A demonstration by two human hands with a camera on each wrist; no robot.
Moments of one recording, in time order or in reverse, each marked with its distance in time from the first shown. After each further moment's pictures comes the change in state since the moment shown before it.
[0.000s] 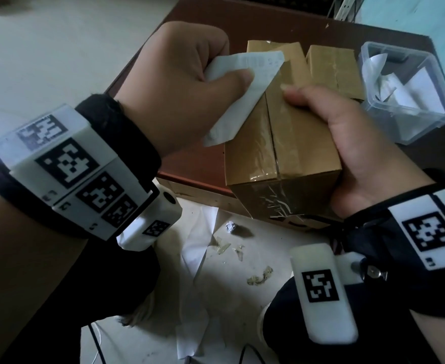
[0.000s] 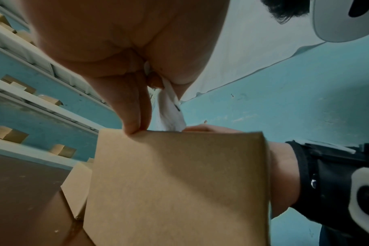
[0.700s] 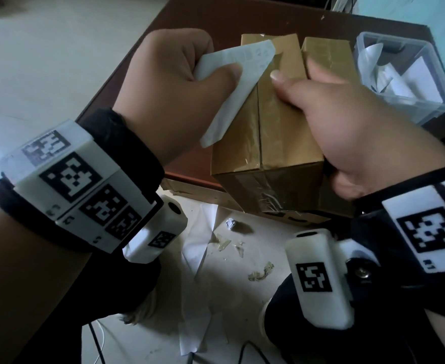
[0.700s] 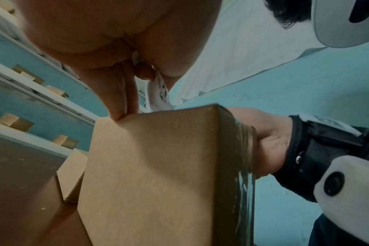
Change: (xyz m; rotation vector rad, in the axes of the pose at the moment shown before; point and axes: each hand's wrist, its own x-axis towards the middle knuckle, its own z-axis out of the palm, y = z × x) left_hand -0.006 0.000 0.015 -0.037 0.091 -0.077; right_hand 0.003 -0.009 0.010 -0.441 0.117 -0.199
